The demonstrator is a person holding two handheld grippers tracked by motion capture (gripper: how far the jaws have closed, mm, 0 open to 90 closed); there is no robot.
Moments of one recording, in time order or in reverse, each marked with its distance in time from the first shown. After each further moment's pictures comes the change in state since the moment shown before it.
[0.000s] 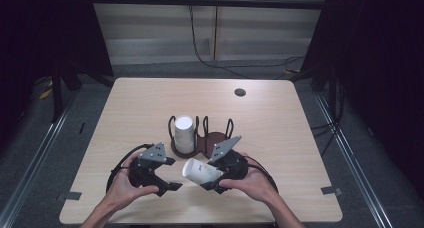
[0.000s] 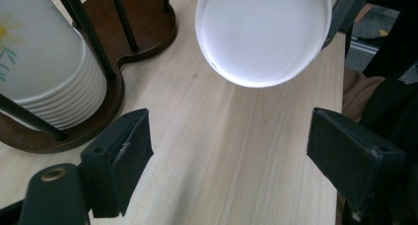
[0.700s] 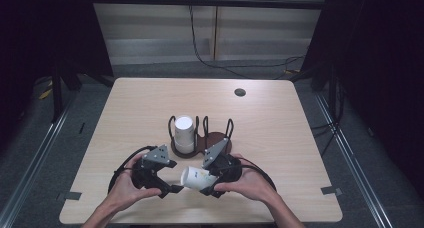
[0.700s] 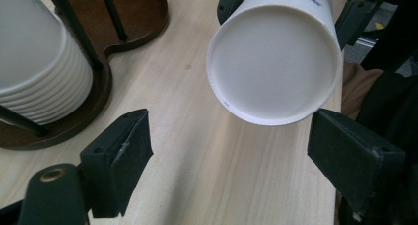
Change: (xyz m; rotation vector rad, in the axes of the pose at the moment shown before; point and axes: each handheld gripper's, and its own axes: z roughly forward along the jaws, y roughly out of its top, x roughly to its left) left arm 0.000 -0.002 0.009 0.034 -0.023 -0.005; right arm 0.008 0.011 0.013 0.149 0.024 -0.068
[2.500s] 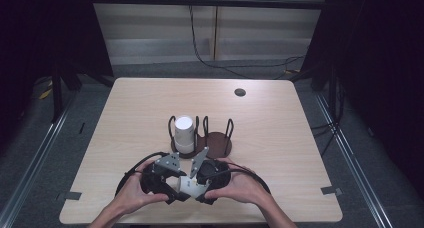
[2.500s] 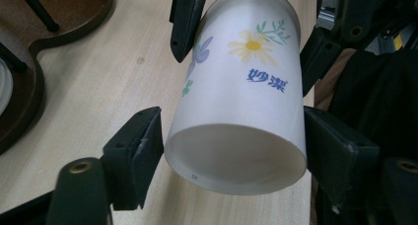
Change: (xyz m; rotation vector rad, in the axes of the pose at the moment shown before) left arm -0.010 0.005 0.024 0.068 -0.108 0.028; right arm 0.015 0.018 0.024 0.155 -0.005 -0.090
